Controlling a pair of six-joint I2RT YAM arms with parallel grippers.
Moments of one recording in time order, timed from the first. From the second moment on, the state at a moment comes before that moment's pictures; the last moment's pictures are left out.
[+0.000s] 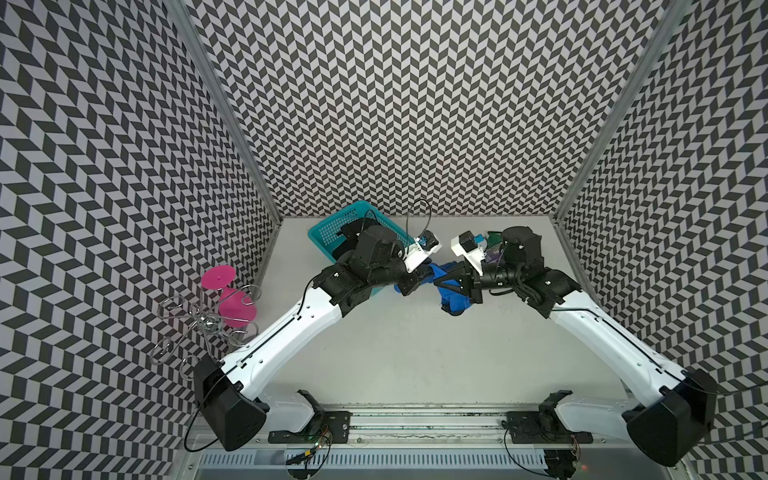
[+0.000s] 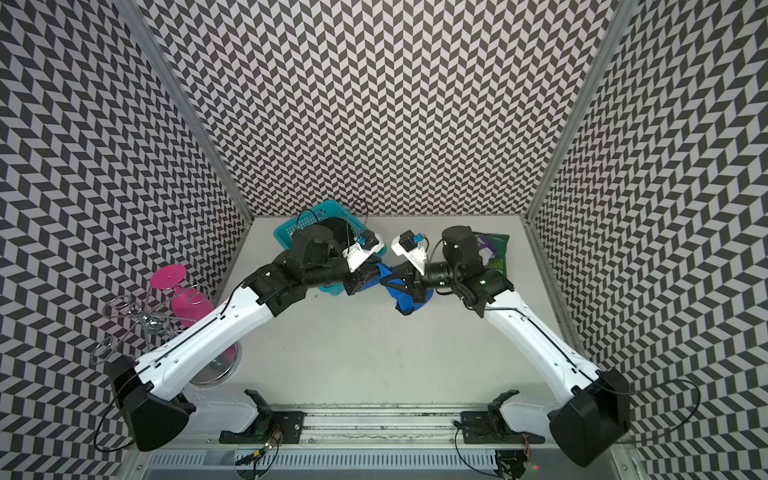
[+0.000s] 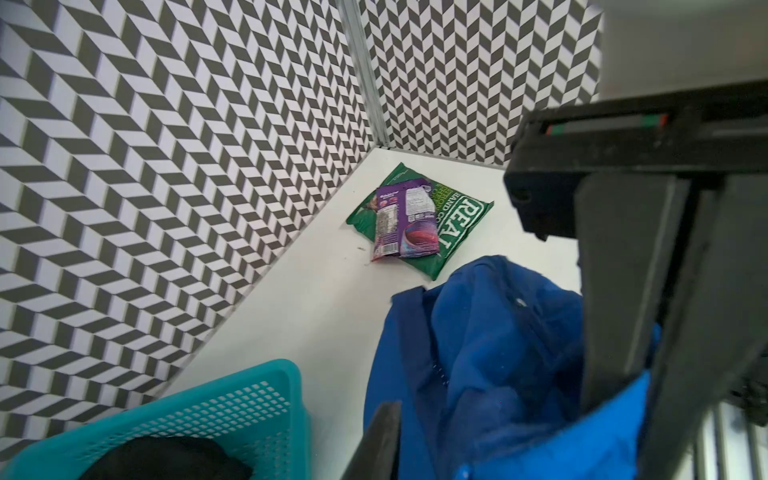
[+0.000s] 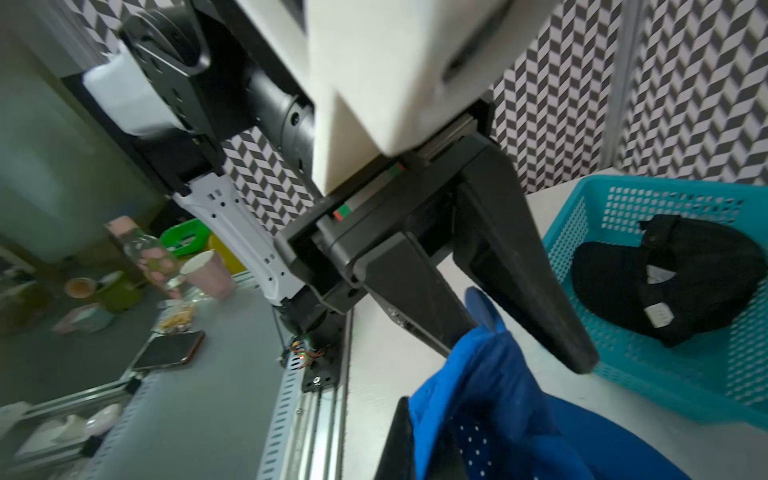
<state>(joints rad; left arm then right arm) -0.69 1.34 1.30 -0.43 0.32 0.31 0.49 1.27 1.14 -0.30 -1.04 -0.07</state>
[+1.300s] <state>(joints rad) -0.69 1.38 0.93 0.41 0.91 -0.43 0.34 1.32 1.07 0.19 -1.27 0.62</state>
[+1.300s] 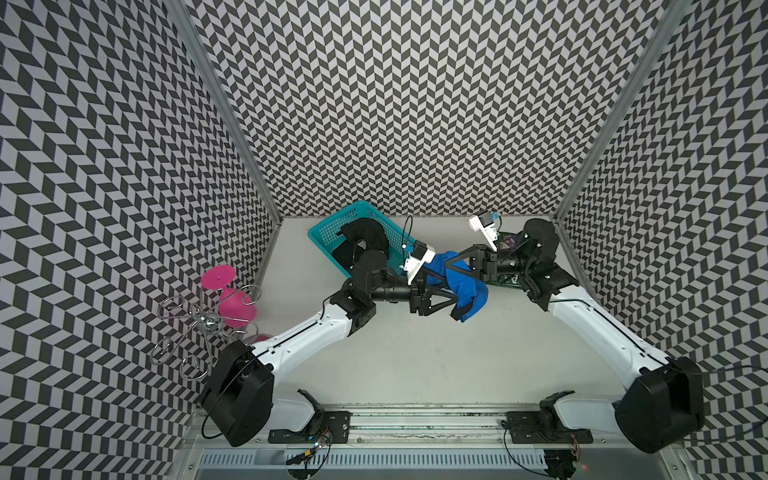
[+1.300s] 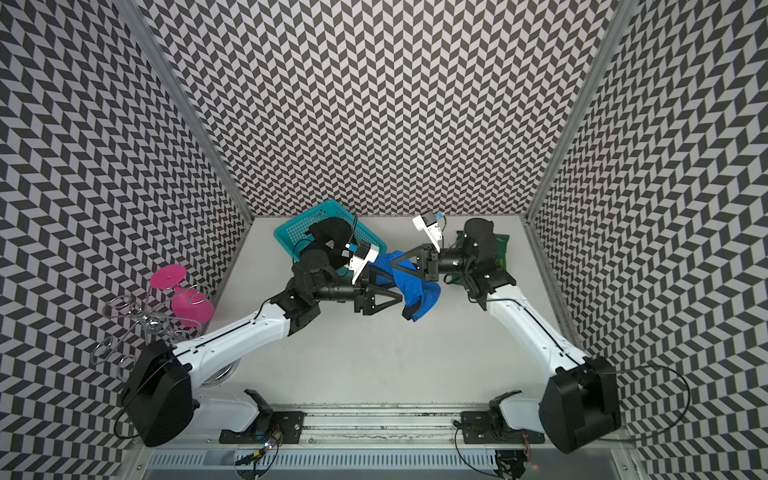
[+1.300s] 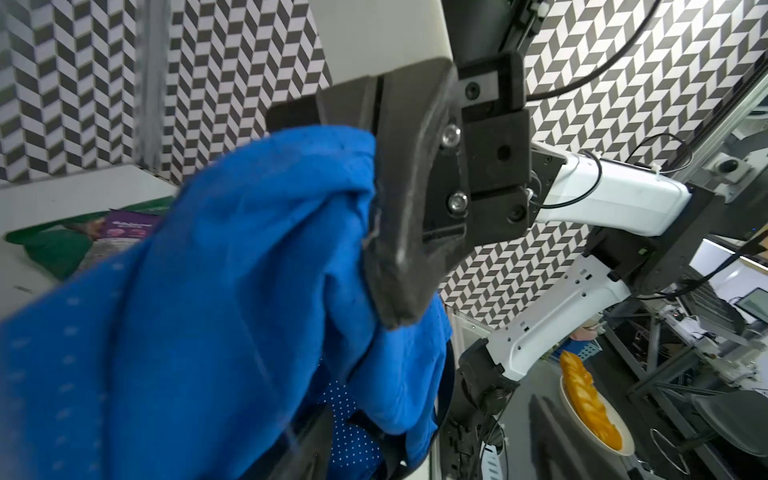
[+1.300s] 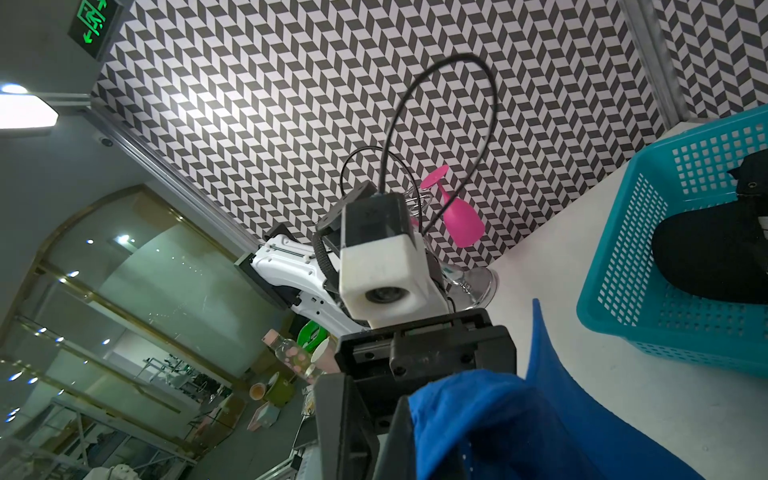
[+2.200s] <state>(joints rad) -0.67 1.30 0.91 0.50 0.41 -0.83 0.32 0.95 0.87 0.30 -0.57 0.24</state>
